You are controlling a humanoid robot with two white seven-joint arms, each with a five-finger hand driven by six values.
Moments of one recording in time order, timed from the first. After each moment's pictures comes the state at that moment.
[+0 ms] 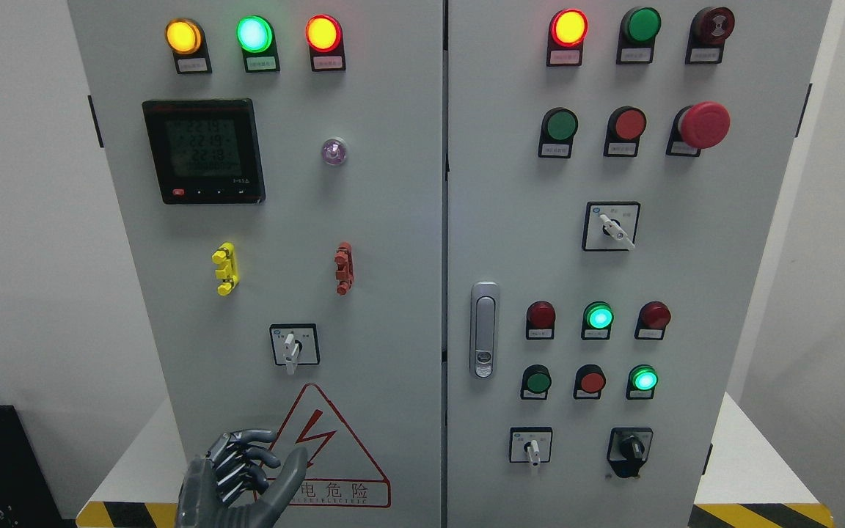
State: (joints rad) left arm -0.13 -0.06 -0.07 -2.04 -0.10 0.40 0.21; right arm 0.09 0.12 0.08 -0.13 0.00 0.02 -0.08
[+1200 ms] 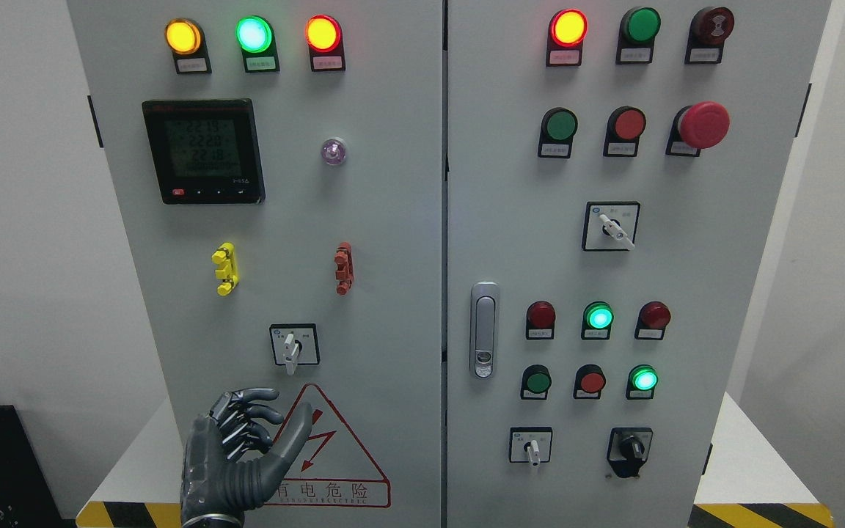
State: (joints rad) left arm -0.23 -0.12 -0.04 -2.04 -0.18 0.49 0.23; right arm 0.09 0.12 0.08 -0.13 0.00 0.02 -0.08
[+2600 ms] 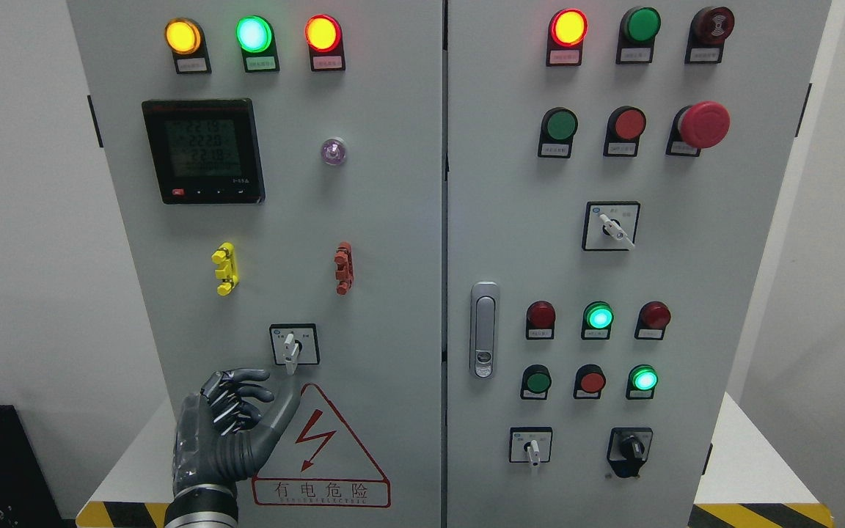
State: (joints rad) left arm -0.32 -0.14 0.00 -2.02 -0.19 0.57 0.22; right arm 0.09 0.12 0.08 -0.13 0.00 0.02 -0.08
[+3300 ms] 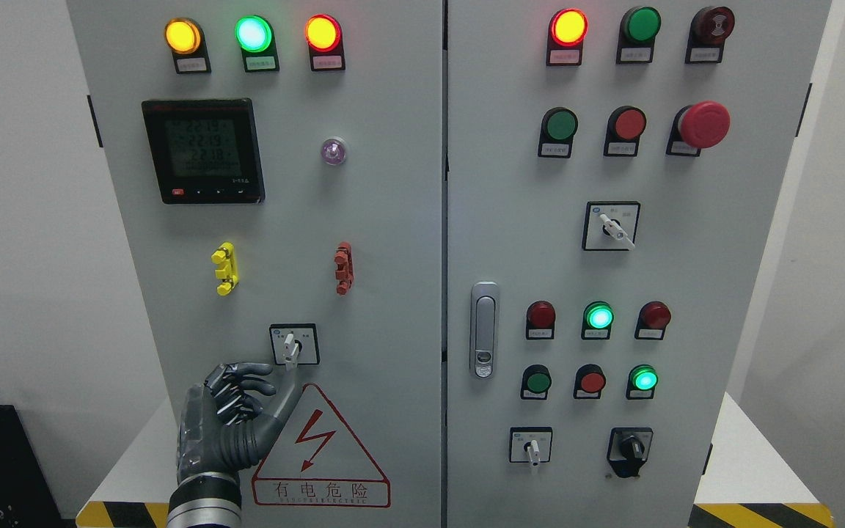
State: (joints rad) left arm -0.35 -0.14 0.00 -2.00 -0.20 0.60 0.22; right arm 0.09 0.12 0.08 -0.13 0.00 0.02 -0.08
